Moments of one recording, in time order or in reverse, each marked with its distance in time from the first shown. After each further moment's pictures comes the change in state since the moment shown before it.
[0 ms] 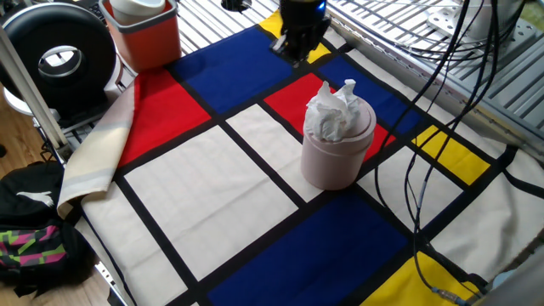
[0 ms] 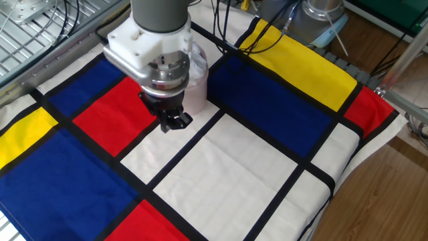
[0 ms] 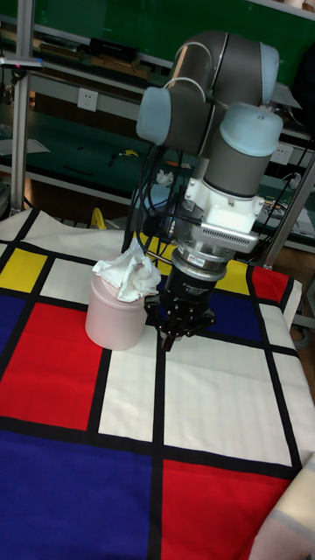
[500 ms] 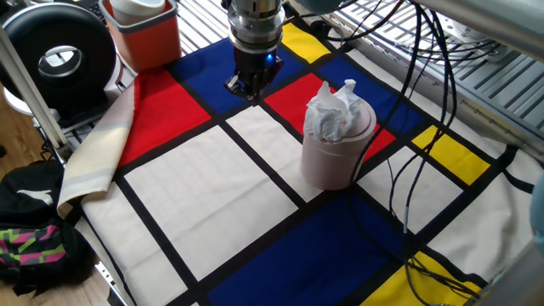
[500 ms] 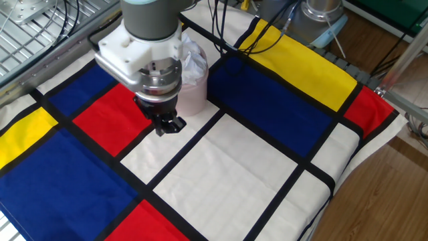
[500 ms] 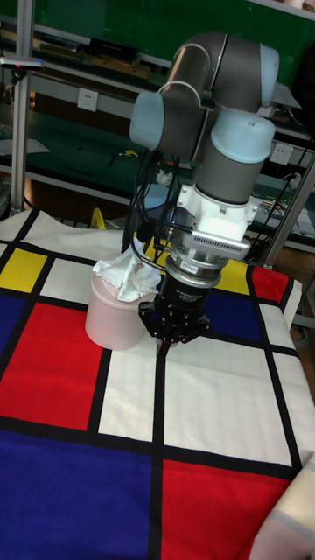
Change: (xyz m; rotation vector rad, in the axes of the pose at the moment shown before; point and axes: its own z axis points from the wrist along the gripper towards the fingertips) arm -0.010 -0.007 0.008 -0.014 0.008 0.007
